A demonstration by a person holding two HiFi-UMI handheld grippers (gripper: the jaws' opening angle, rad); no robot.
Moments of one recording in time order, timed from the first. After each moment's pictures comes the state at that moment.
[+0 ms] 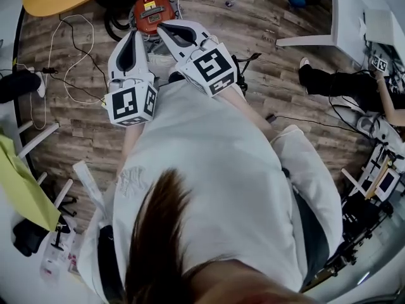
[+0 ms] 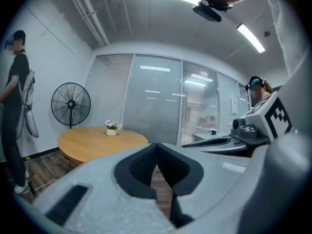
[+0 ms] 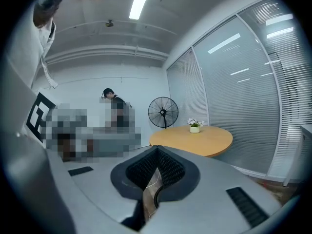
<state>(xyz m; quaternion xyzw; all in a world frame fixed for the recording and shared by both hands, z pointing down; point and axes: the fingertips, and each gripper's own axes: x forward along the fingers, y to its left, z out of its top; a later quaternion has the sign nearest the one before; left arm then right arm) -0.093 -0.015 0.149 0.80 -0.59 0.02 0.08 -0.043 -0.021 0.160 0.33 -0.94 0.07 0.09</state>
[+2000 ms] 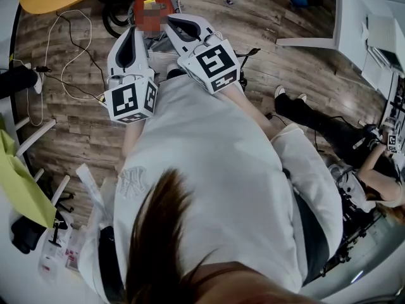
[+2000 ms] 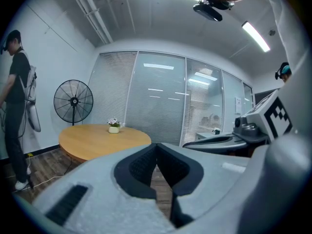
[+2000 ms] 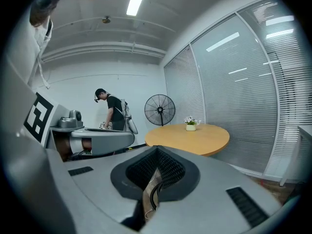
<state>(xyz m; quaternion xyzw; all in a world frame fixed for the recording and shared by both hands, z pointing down) -0.099 -0.041 0.164 0.79 -0.61 0.03 0.09 -0.039 -0.054 0.173 0.34 -0.93 0.08 0.11</state>
